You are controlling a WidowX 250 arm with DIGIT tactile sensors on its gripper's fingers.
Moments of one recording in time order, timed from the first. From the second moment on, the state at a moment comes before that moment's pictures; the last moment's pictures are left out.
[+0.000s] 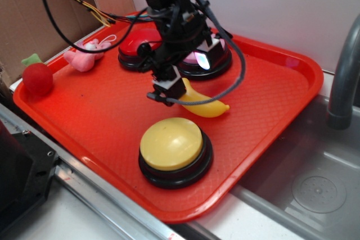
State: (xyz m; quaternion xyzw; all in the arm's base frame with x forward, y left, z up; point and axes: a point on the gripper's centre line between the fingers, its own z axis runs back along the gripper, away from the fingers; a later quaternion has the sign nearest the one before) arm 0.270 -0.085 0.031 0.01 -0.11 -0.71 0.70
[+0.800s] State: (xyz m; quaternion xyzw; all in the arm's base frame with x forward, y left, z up) arm 0.275 -0.089 0.010 -0.01 -0.10 -0.72 0.69
